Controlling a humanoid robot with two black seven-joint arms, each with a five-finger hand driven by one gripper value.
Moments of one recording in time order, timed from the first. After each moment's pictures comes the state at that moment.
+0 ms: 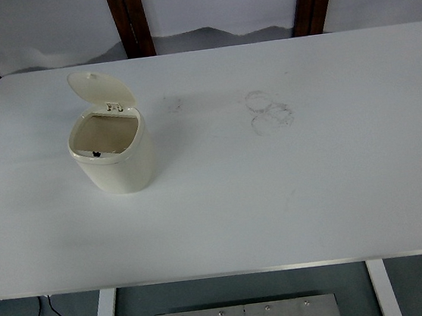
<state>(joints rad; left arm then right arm) -0.81 0.71 -0.69 -0.66 -0.33 -0.35 0.03 0.06 0.00 0.22 0.16 -0.38 -0.02 -0.06</state>
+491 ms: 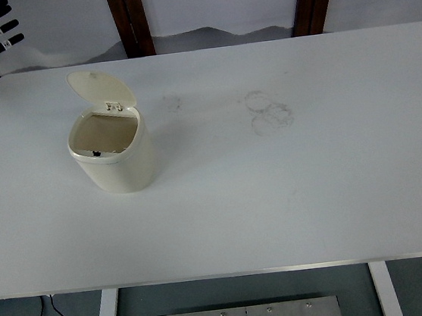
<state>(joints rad) -1.14 0.86 -0.28 -1.01 -0.33 -0.19 0.17 0.06 0.00 0.22 0.16 -0.38 -0.02 -0.06</state>
